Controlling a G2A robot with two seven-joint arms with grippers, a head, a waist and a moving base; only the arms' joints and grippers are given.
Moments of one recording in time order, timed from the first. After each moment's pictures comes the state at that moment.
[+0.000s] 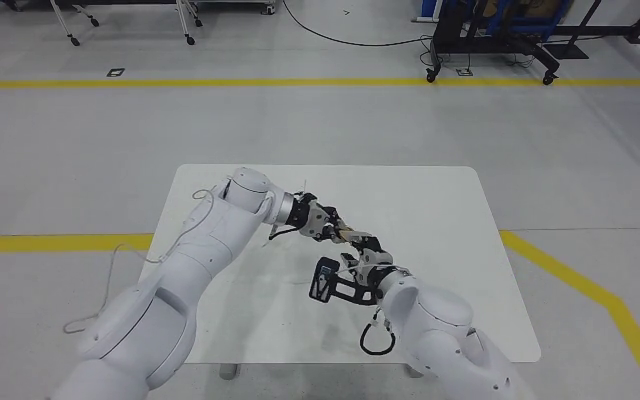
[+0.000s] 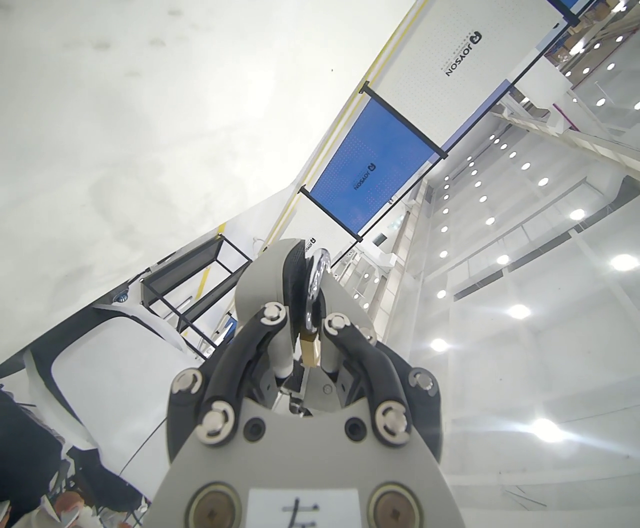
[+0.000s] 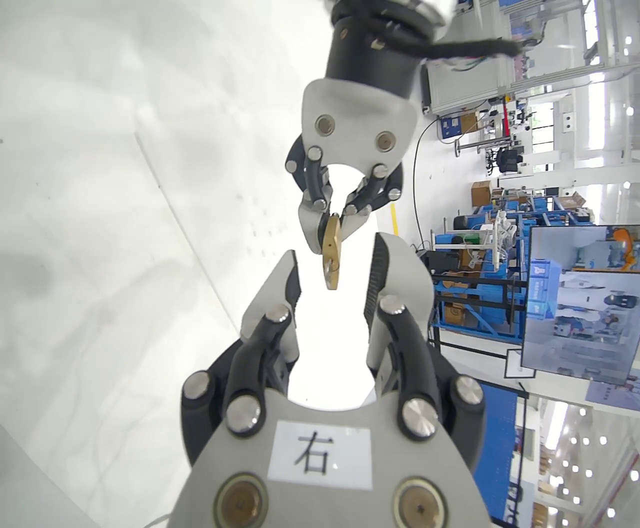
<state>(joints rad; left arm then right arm) 0.49 -1.46 -0.62 -0.59 -0.59 0.46 -1.25 -1.49 -1.19 1.02 -2.23 -2.00 -0.55 0.79</state>
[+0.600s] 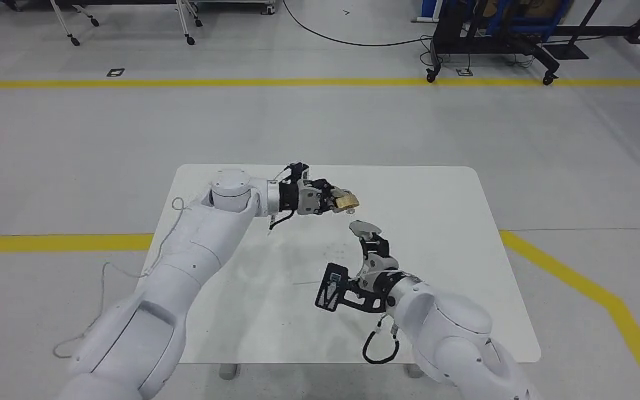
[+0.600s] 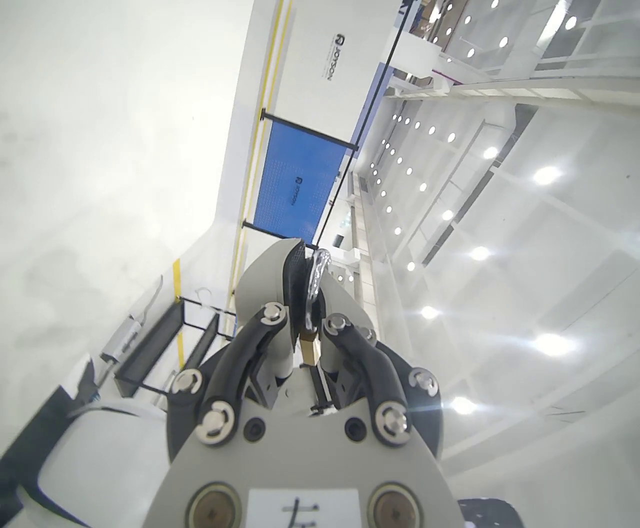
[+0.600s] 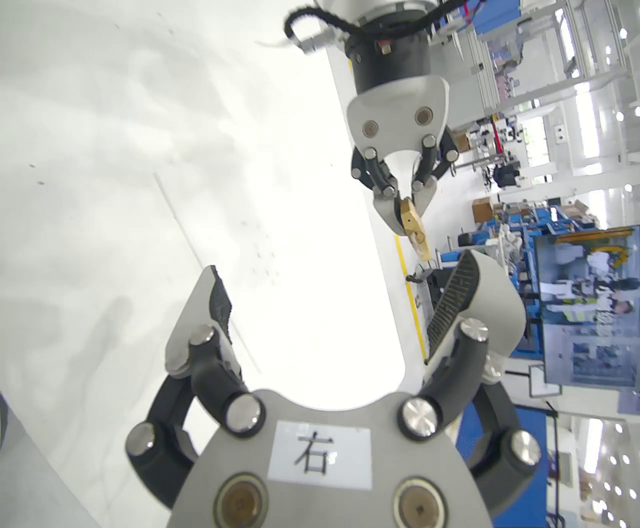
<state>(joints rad) 0.59 -1.39 -0.81 -0.77 -0.63 0.16 -1.10 -1.56 -1.18 1.10 -2.27 -1.90 -0.60 0.64</state>
